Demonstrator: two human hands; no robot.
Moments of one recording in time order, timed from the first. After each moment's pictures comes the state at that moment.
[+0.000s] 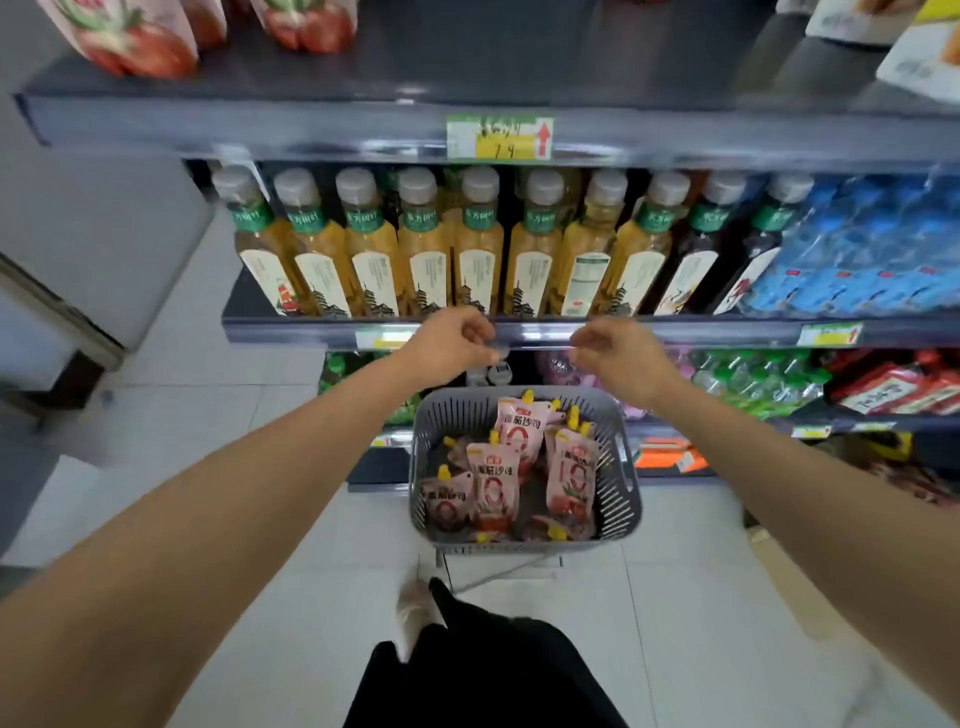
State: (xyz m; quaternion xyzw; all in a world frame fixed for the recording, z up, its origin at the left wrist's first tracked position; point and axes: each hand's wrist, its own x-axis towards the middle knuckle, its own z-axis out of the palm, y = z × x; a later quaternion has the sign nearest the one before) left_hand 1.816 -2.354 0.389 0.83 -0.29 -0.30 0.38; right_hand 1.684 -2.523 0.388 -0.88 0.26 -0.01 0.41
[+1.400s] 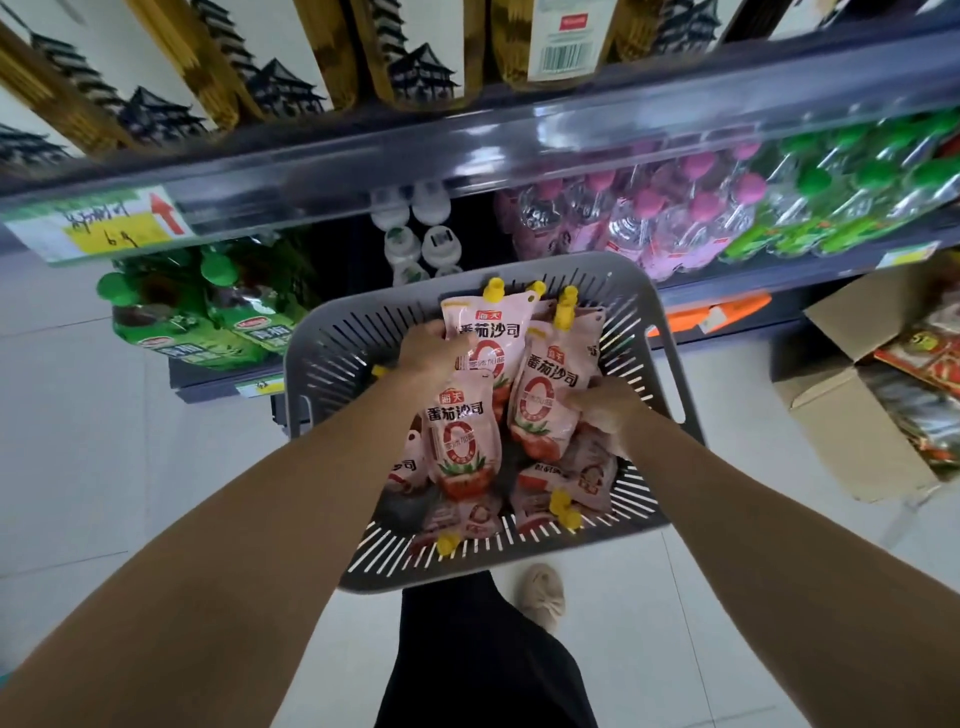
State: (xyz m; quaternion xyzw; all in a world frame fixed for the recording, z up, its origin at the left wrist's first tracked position) left_hand 1.828 -2.455 0.046 0.80 0.01 -0.40 0.44; right_hand 1.670 -2.563 0.045 -0.48 0.61 0.11 0.62
